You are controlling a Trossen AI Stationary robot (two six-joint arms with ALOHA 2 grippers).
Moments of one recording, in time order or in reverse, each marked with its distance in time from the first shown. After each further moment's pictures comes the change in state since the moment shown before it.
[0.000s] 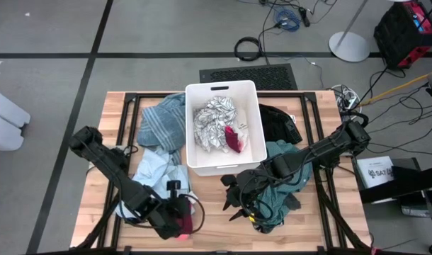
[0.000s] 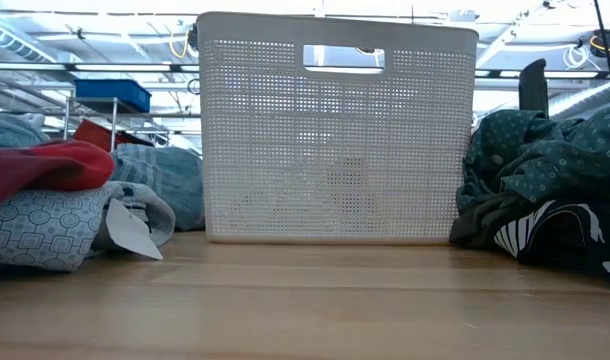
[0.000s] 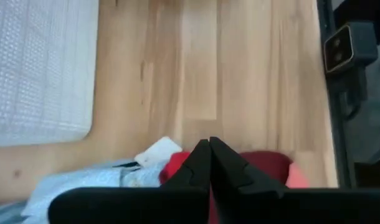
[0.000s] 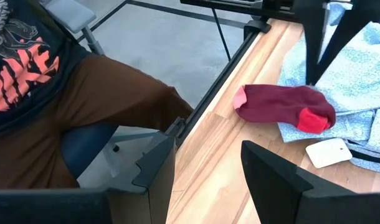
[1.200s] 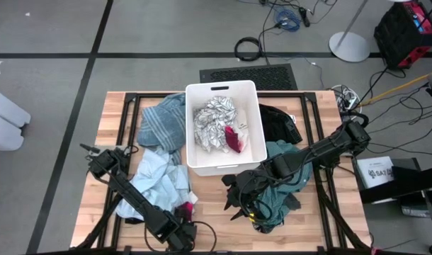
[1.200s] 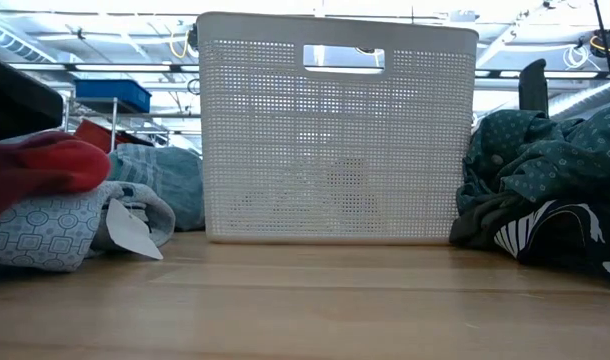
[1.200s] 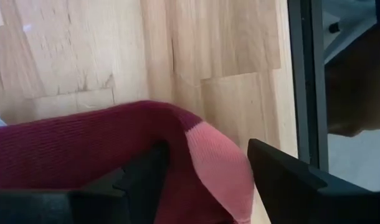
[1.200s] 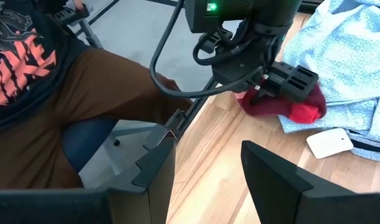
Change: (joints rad) left arm -0.049 0.373 0.002 0.220 0.416 0.022; right arm 0.000 0.000 0.000 -0.032 0.002 0.003
